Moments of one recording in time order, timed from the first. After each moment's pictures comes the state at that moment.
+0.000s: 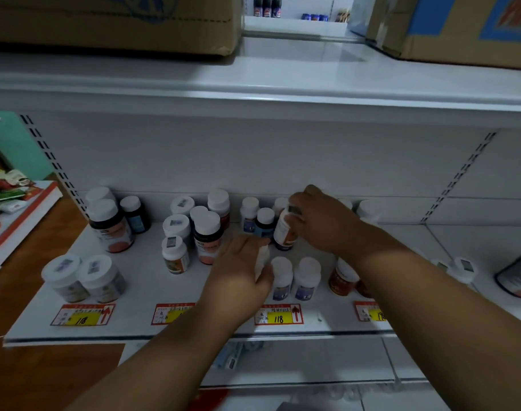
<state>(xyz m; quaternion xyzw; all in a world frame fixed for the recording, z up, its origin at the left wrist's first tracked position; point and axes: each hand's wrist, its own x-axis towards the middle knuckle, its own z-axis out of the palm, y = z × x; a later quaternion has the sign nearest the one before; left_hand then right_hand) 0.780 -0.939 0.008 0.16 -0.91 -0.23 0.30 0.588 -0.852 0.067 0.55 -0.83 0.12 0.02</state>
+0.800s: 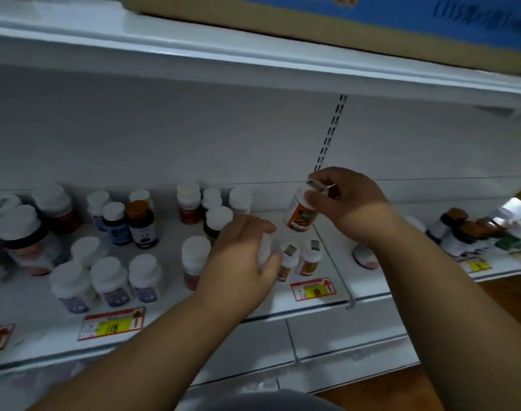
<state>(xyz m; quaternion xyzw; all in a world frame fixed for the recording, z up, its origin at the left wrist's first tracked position) 0.623 -0.735 0.039 0.08 -0.90 -0.28 0.31 0.471 -0.599 0.117 0.33 -0.89 0.32 0.02</state>
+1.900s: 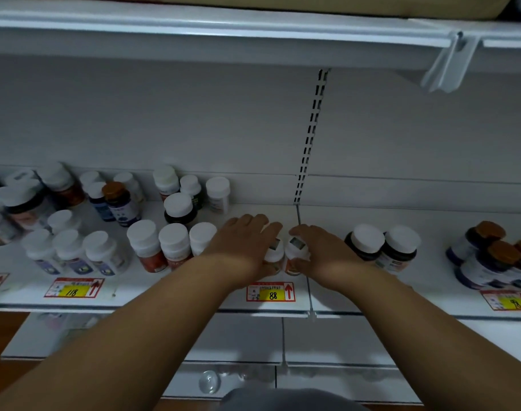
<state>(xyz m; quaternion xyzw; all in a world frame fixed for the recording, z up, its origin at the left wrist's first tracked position) 0.508 -0.676 0.000 0.09 -1.00 0.00 0.04 0.374 -0.522 -0.007 0.47 -0.84 0.20 -0.19</state>
